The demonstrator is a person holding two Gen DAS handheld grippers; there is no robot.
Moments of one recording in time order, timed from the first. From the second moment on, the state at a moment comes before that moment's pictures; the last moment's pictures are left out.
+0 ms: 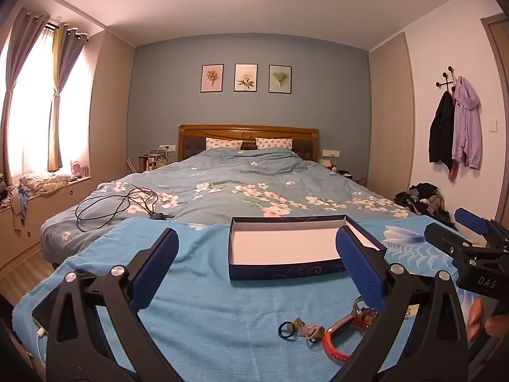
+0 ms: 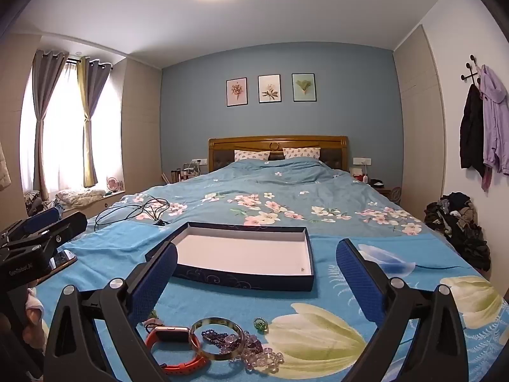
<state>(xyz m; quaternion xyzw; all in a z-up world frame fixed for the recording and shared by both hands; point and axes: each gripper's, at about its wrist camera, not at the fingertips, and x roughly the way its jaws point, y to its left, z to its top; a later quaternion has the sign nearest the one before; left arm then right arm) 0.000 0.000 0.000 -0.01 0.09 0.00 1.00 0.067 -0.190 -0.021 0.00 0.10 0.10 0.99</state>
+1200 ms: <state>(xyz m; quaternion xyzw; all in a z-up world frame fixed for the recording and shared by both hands) -0.004 0.002 -0.004 -0.01 0.08 0.00 1.00 0.064 -0.192 -0.019 0.01 0.09 0.10 0.99</state>
